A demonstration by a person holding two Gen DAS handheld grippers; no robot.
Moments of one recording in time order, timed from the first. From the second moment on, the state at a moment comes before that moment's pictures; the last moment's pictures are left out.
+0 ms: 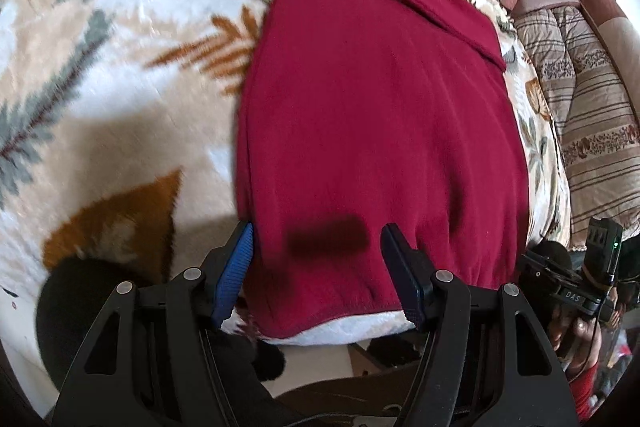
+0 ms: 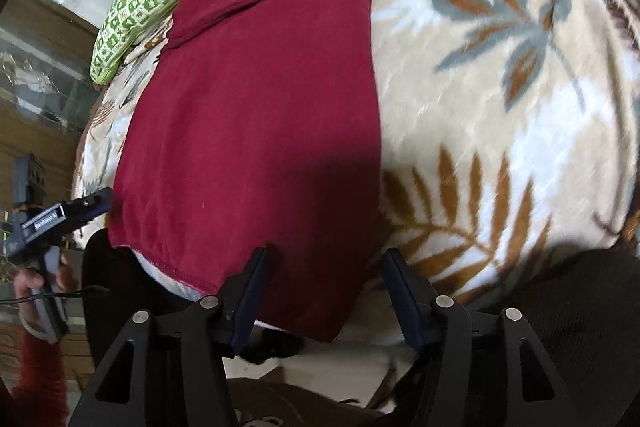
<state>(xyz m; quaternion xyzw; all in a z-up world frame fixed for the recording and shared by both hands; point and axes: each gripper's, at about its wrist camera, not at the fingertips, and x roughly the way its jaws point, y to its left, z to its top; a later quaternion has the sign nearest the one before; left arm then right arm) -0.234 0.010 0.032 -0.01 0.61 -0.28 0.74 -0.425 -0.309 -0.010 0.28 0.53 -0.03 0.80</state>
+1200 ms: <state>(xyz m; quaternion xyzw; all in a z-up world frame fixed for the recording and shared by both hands) -0.163 -0.006 0.107 -0.07 0.54 -0.33 0.77 -0.340 -0.348 0.084 0.35 0.34 0.12 0.87</state>
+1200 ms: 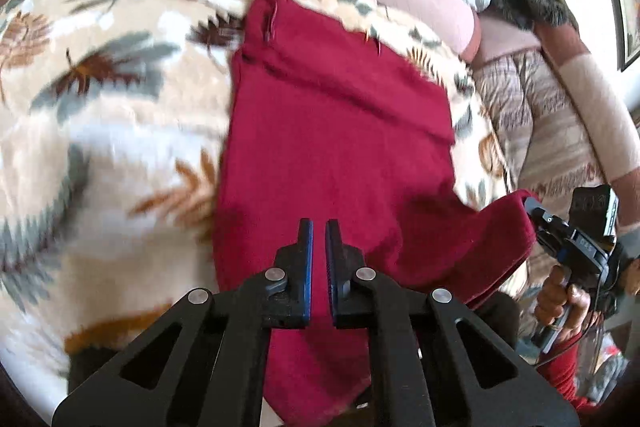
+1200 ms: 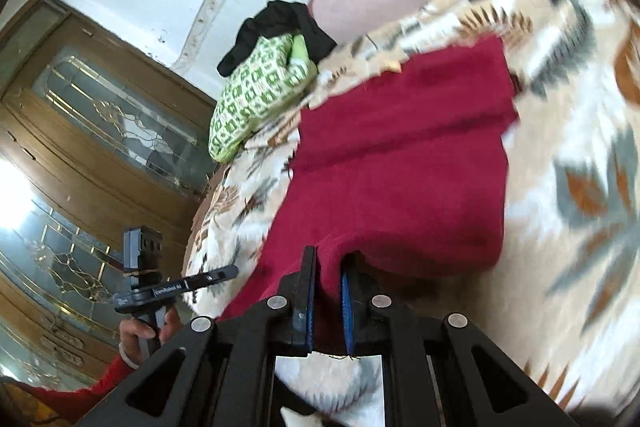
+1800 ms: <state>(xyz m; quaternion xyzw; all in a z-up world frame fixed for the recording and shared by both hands) -0.182 0.030 0.065 -0.21 0.63 -0.32 0.68 -0.332 -0.378 0.076 0.36 0.33 0.12 0.86</state>
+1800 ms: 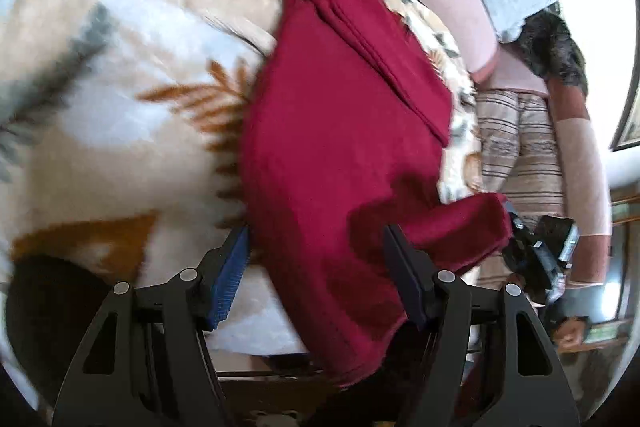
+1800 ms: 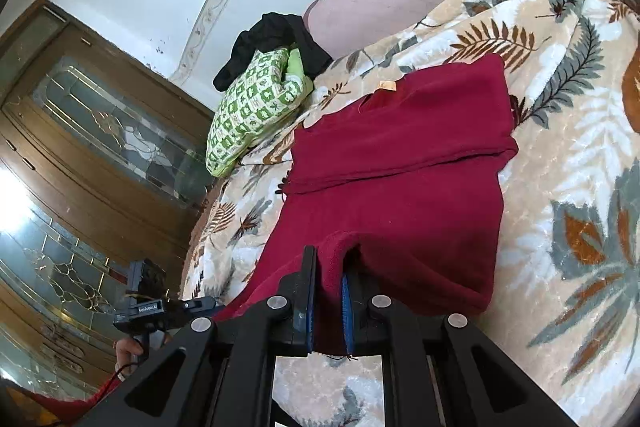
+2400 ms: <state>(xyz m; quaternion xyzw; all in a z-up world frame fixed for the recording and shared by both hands) -0.010 -0.096 0.102 -0.19 0.53 -0.34 0.76 -0.215 -0.469 0.098 0.40 0.27 0.04 0.87</state>
